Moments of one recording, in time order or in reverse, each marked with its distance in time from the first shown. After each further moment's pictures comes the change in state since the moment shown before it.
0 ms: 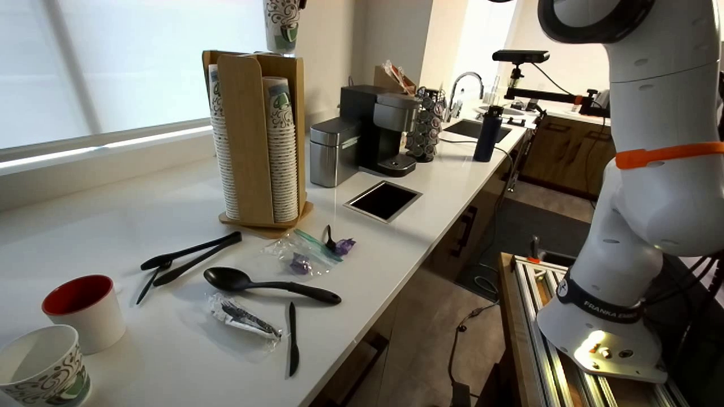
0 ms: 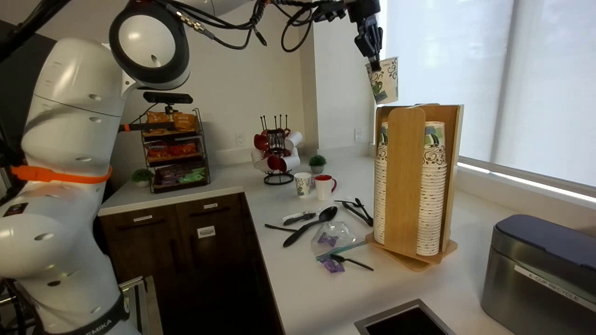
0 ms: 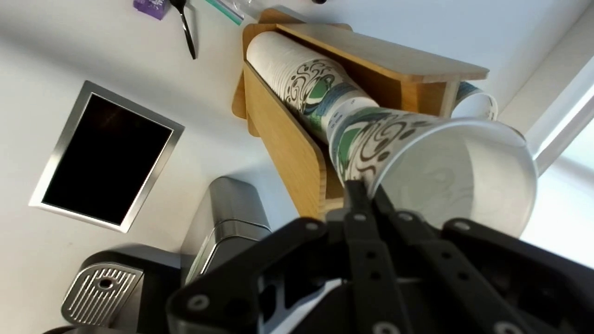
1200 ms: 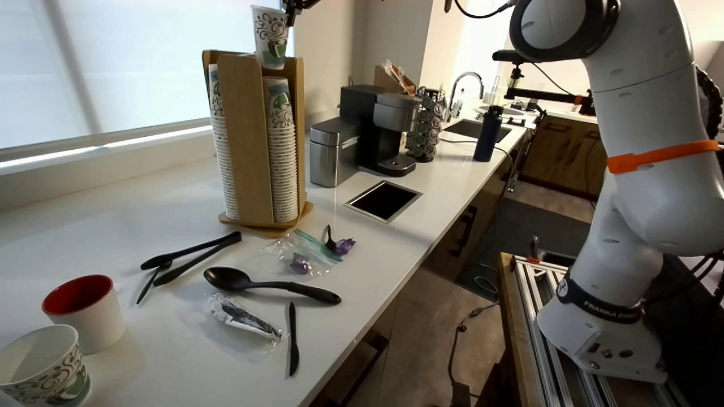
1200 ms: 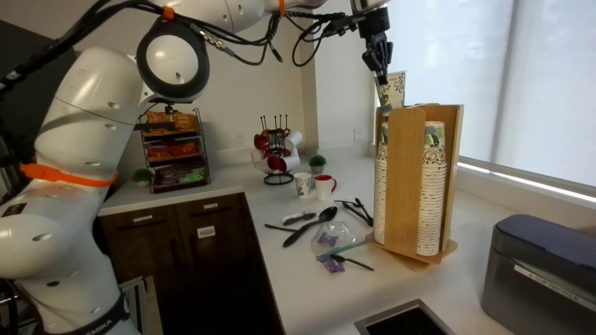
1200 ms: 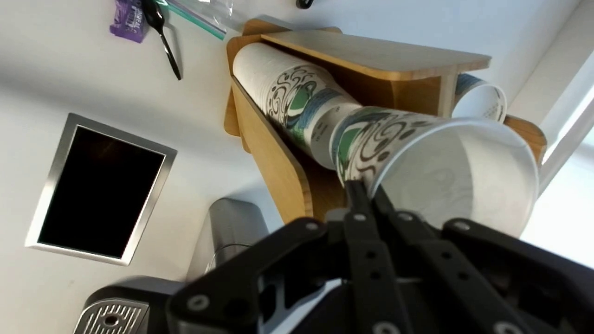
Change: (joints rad) arm -0.016 0.119 0.001 0.098 0.038 0.005 0.096
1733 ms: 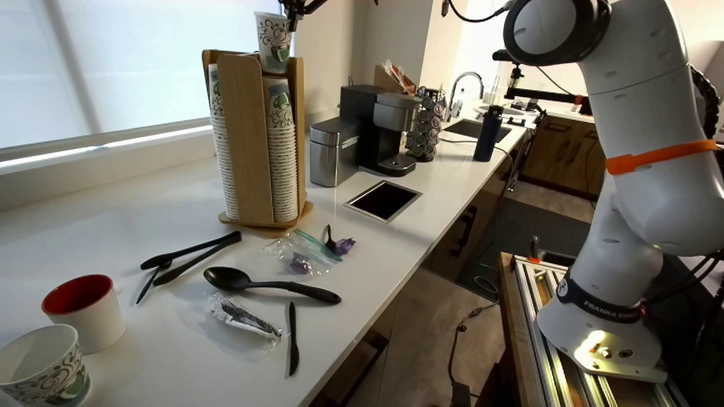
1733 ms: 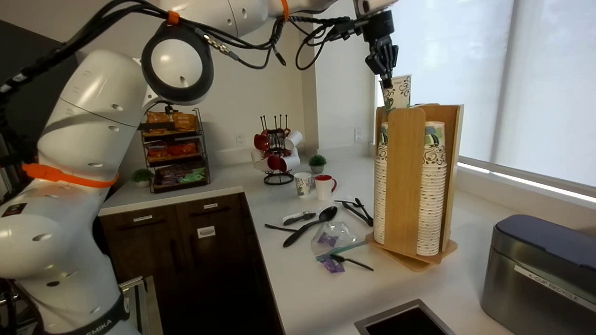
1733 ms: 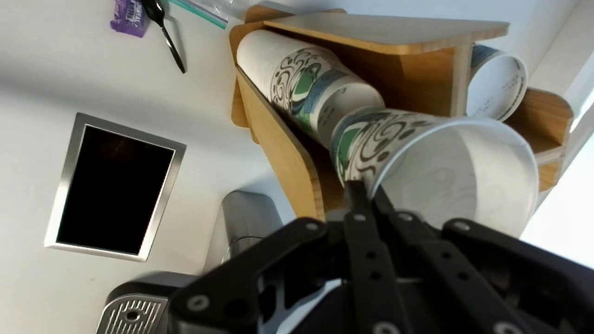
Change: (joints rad) arm 0.000 0.025 -0.015 0.019 -0.022 -0.004 0.048
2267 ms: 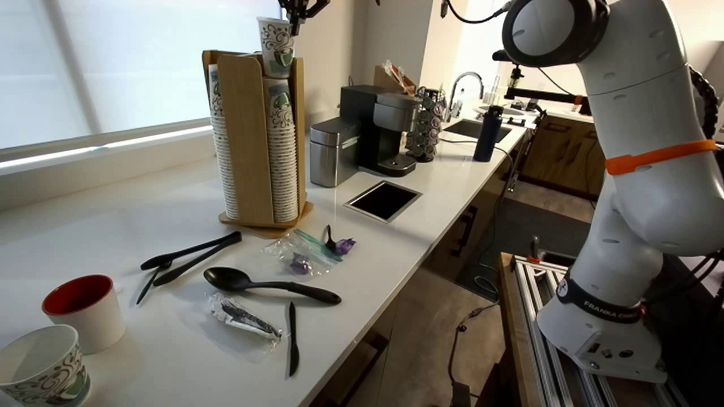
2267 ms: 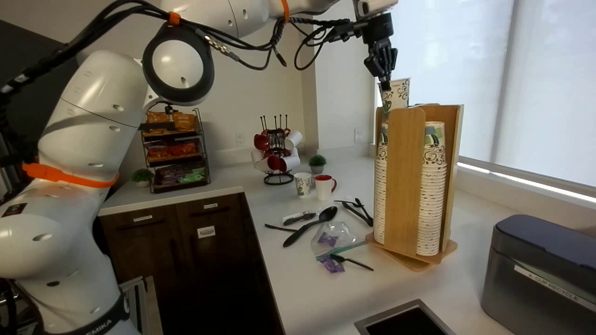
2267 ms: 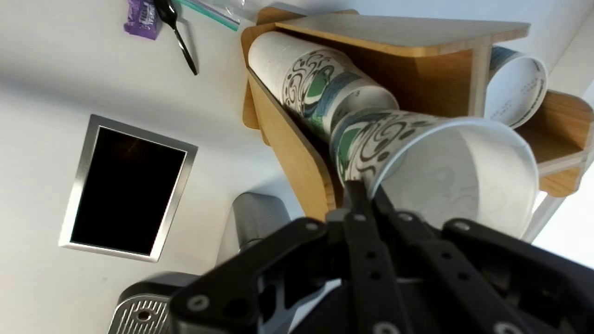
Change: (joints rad) arm 0.002 0.005 -0.002 0.004 -0.004 -0.031 0.004
